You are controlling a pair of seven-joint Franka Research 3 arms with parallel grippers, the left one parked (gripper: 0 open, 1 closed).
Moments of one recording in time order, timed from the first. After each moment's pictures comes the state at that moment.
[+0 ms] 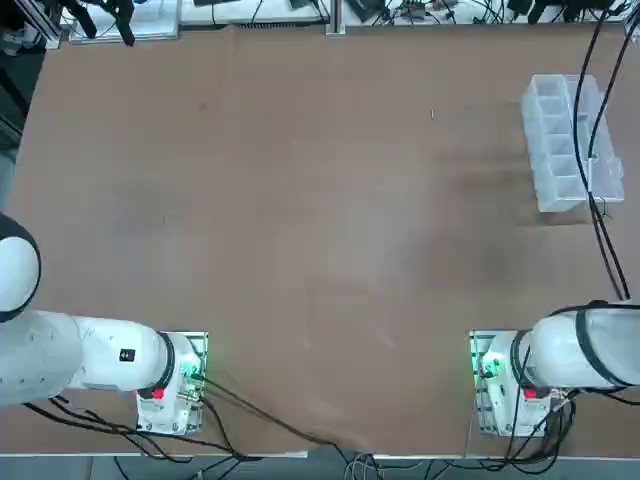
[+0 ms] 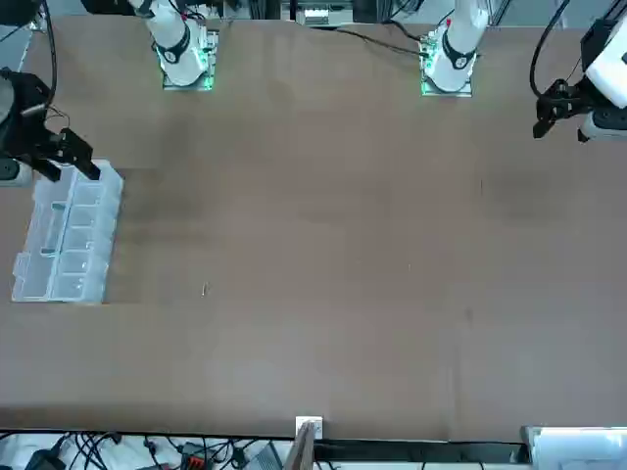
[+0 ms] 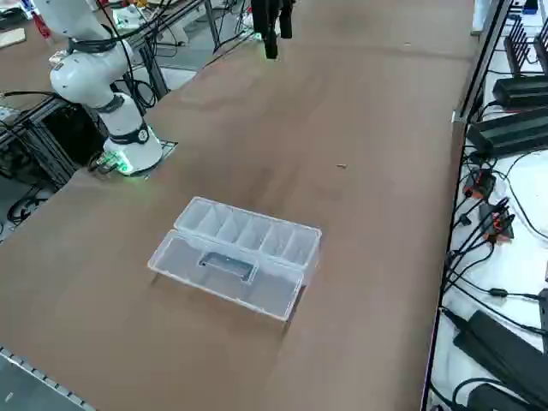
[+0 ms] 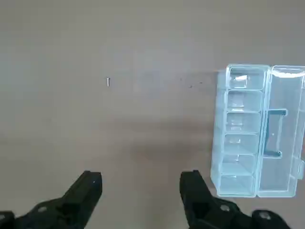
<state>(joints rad) -0.01 0.03 0.05 -1.58 0.00 1.63 0.01</state>
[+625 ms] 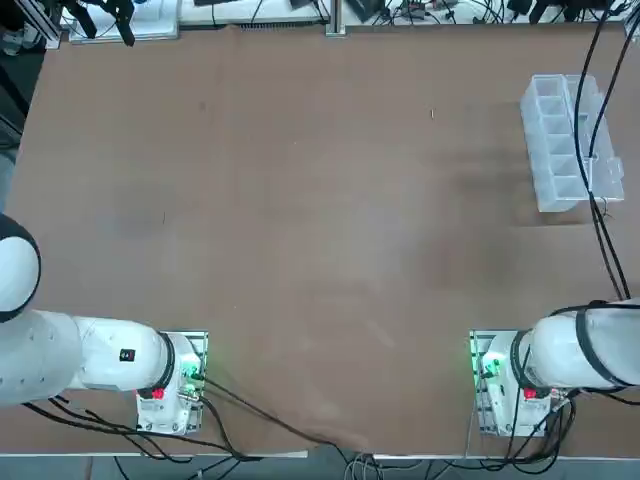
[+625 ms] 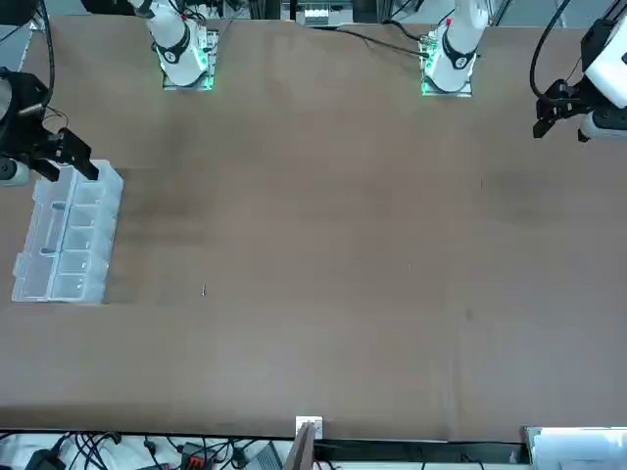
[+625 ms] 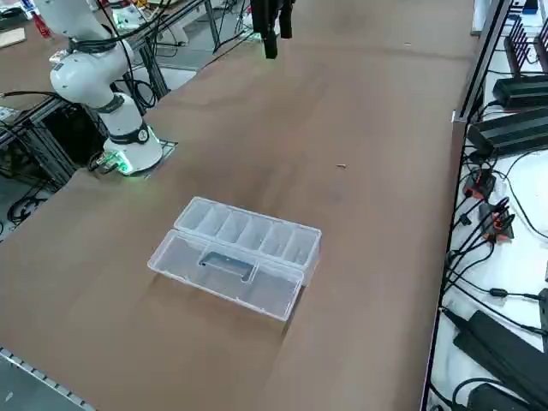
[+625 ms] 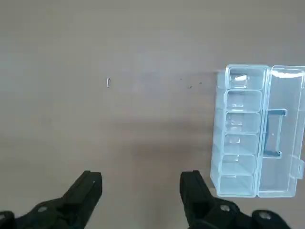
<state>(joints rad) -0.02 0.03 0.04 -1.58 0.01 1.63 0.01</state>
